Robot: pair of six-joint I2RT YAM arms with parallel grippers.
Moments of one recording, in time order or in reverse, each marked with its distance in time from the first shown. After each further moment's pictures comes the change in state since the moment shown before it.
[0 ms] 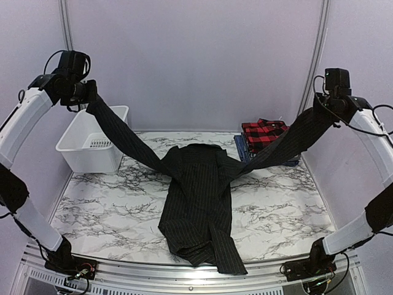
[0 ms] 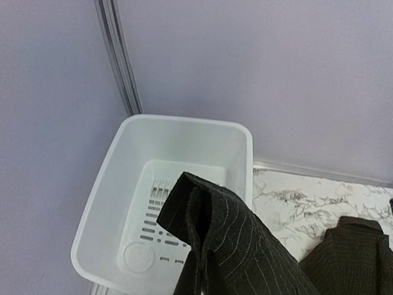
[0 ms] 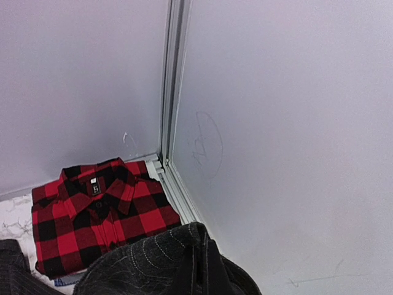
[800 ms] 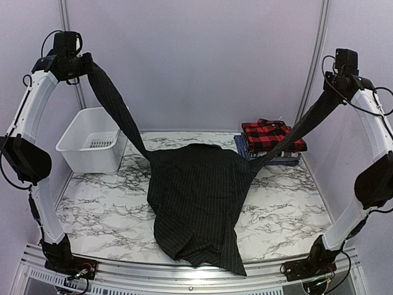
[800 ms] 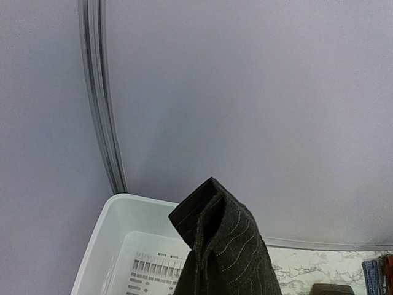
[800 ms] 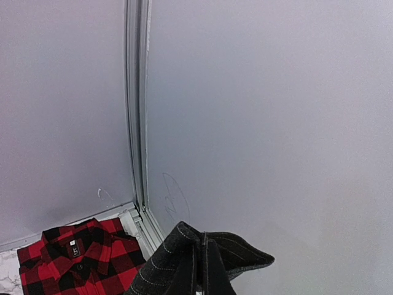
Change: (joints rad) left arm 0.168 0.389 0.643 -0.009 0.187 0.027; right arm -0.138 0.236 0.398 -0.031 -0.019 -0.068
